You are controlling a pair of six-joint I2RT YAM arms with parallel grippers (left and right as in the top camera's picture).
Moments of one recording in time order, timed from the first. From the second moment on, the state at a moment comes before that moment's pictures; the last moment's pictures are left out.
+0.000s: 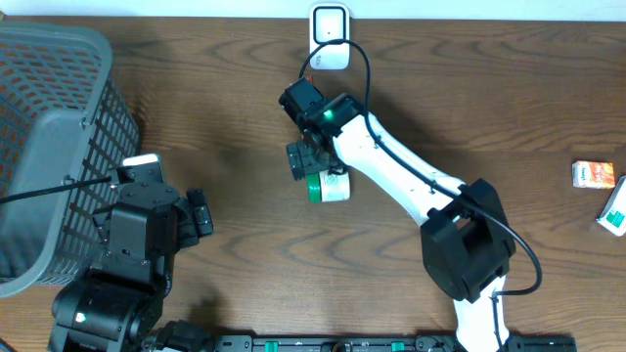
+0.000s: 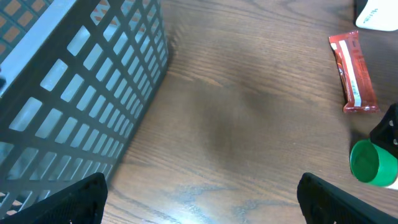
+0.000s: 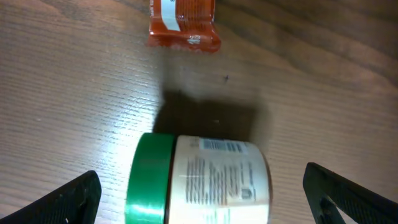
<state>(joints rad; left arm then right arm) -0.28 0.79 1.07 -1.10 -0.40 -0.33 0.69 2.10 1.75 -1.05 0.11 0.47</state>
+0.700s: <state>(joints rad) -0.28 0.79 1.07 -1.10 -0.40 -0.33 0.71 2.17 1.76 -1.08 0.12 0.44</state>
